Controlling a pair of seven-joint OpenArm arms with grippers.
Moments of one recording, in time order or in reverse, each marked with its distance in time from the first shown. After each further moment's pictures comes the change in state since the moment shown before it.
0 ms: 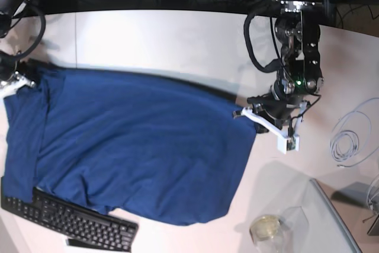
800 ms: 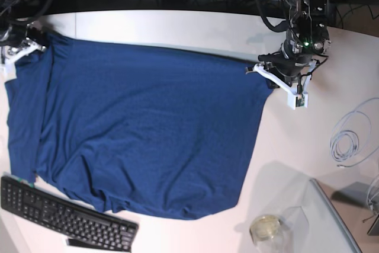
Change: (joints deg) left arm 12.1 -2.6 -3.2 1.6 -0.1 -0.4 -0.3; right arm -10.4 -1.3 -3.8 -0.2 0.5 0.0 4.1
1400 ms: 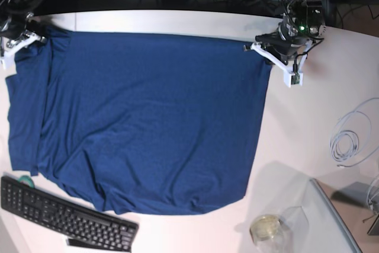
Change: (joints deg) left arm 5.1 0.1 0.0 -2.6 0.1 0.0 -0.3; right arm -4.2 1.9 -2.0 0.2 1.4 0.1 4.2
